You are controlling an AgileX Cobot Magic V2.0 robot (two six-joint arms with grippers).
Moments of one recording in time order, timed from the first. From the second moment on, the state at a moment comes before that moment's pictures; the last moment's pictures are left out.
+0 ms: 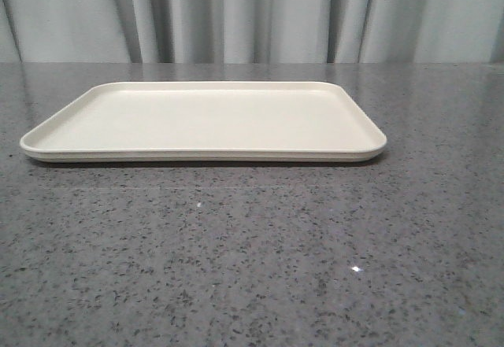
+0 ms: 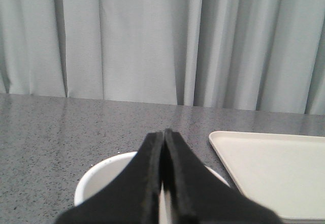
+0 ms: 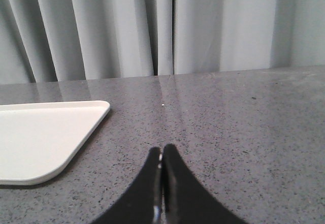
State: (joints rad) left arm -0.02 0.00 0.00 0.37 -0.06 -0.55; right arm 0.13 -0.01 0.03 0.46 0.00 -0.29
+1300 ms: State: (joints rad) left arm -0.02 0.00 -0.03 0.35 -0.13 -0.55; right arm 0.13 -0.01 -0.05 0.46 -0.05 -0.29
